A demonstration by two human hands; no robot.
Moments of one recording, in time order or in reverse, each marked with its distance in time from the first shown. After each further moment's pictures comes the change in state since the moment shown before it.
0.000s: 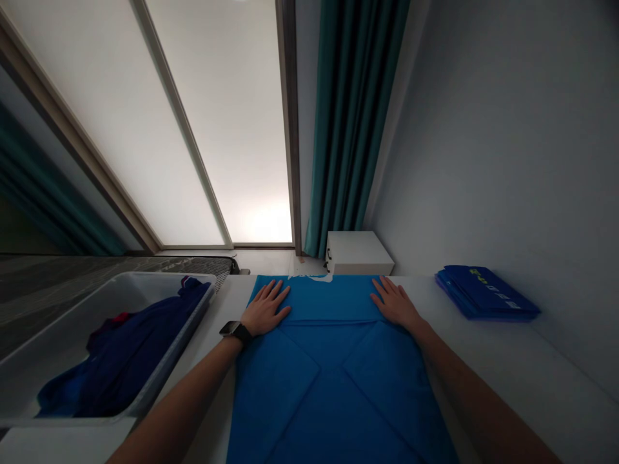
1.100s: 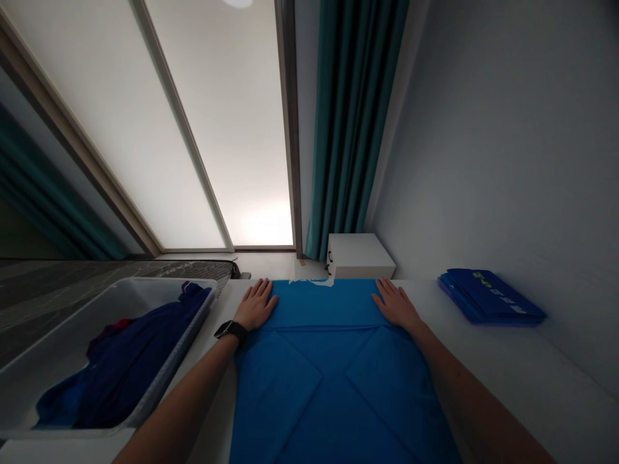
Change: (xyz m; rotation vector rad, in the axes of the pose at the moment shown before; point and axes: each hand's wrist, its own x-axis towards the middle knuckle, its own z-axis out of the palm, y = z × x) left_hand 0.011 -0.028 0.000 -0.036 0.096 -0.253; right_hand 0.011 -0.002 0.003 0.025 0.023 0.023
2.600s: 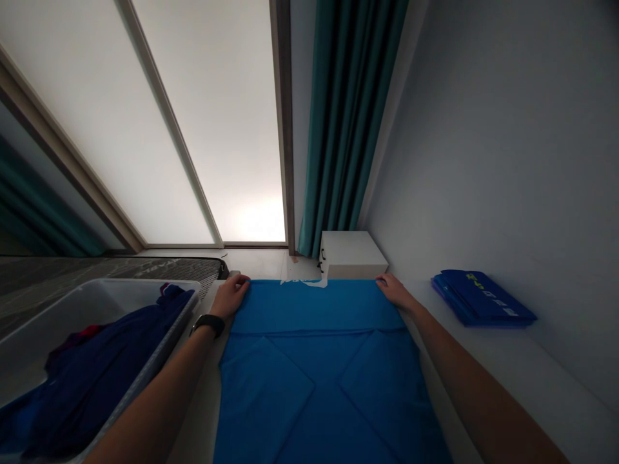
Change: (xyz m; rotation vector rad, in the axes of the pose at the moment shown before) left_hand 0.024 -0.033 -0.026 -0.323 0.180 -0.212; right_hand 0.055 0.040 -0.015 0.321 0.066 0.004
